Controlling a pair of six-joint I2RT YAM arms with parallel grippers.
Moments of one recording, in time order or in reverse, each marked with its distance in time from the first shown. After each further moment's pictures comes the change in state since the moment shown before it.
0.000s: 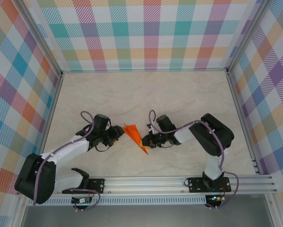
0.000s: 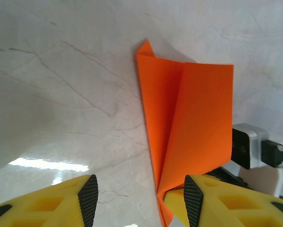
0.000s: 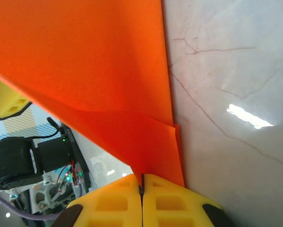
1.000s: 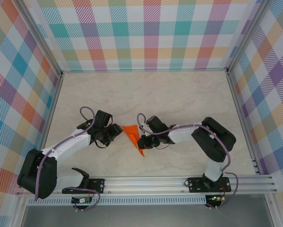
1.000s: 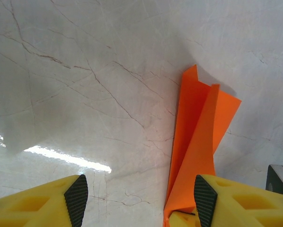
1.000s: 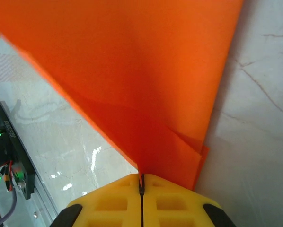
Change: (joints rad) left arm -0.002 0.059 0.136 -0.243 -0.126 -0.019; right arm 0.137 -0.068 0.136 -0.338 0.264 -0.235
